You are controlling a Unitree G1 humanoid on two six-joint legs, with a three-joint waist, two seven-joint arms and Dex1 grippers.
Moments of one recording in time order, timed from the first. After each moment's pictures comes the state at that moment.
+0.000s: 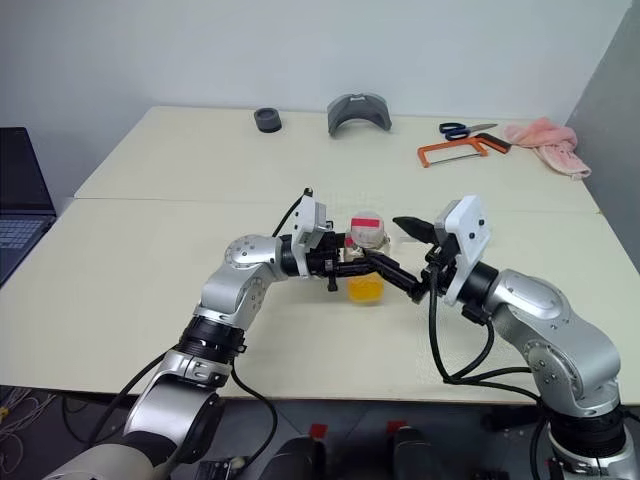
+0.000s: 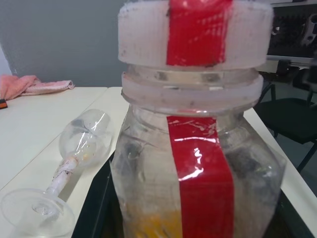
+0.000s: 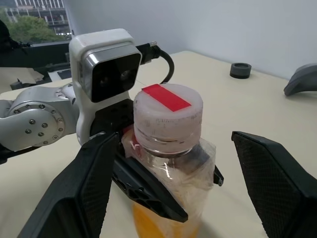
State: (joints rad) left arm -0.74 0.24 -0.15 0.33 -0.33 0.12 -1.21; right arm -0.34 -0.55 -0.06 -0.63 0.69 0.73 0.50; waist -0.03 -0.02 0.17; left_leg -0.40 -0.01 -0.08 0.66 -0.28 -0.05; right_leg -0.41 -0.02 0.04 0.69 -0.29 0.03
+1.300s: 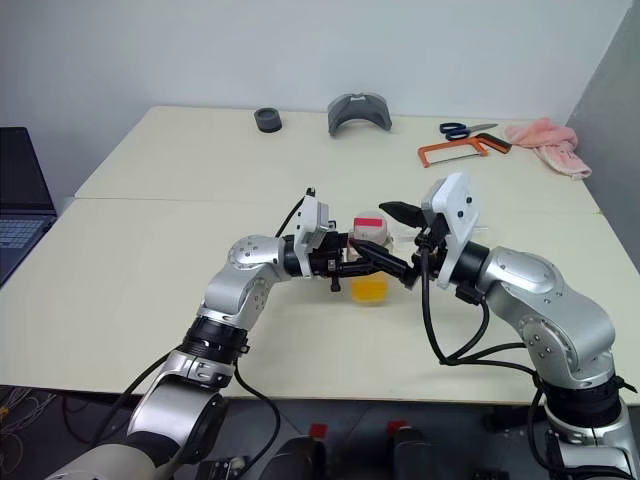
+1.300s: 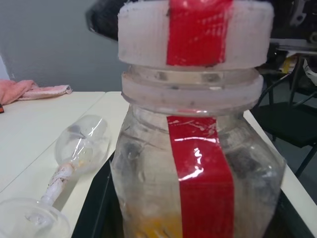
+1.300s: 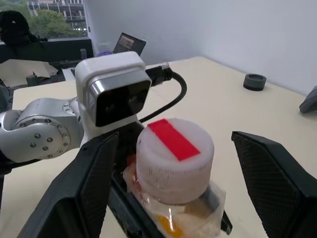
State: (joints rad) left arm -0.74 0.22 -0.15 0.33 -0.33 0.12 -1.21; right arm -0.51 -0.57 -0.01 -0.54 0.69 0.75 0.54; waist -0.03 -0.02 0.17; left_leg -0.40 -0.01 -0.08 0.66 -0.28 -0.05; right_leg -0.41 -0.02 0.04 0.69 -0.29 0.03
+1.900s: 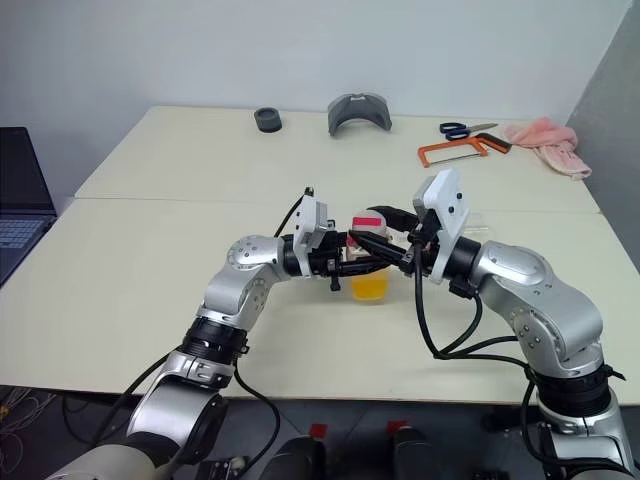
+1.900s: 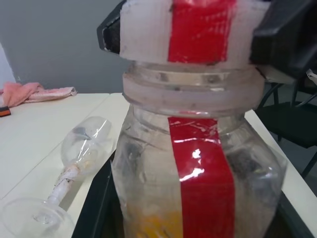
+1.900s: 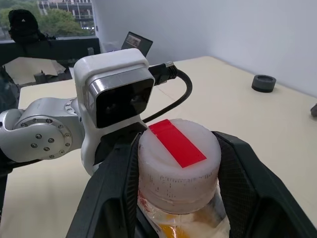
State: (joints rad) left arm -0.73 0.22 -0.15 0.32 -0.33 0.09 -1.19; right arm -0.52 -0.55 0.03 -0.50 0.63 0.70 0.59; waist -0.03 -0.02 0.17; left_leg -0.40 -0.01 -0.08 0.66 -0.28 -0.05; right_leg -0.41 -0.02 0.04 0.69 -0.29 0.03
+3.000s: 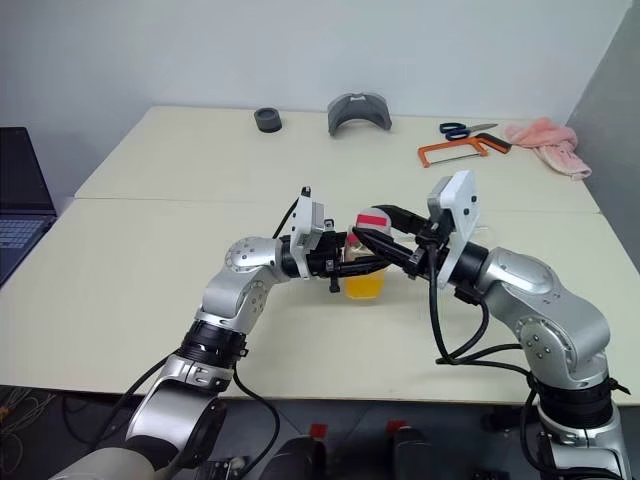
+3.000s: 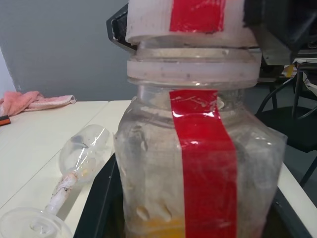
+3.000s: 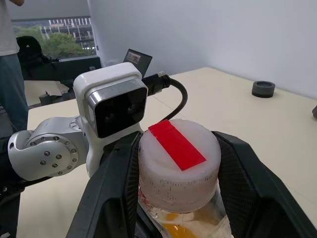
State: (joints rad) left arm -0.71 0.22 -0.15 0.29 -0.35 0.10 -1.19; right arm -0.47 -0.53 -0.04 -0.54 0.75 0.74 0.54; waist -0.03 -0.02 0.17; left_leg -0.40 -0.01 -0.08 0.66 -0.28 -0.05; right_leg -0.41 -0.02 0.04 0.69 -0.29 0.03
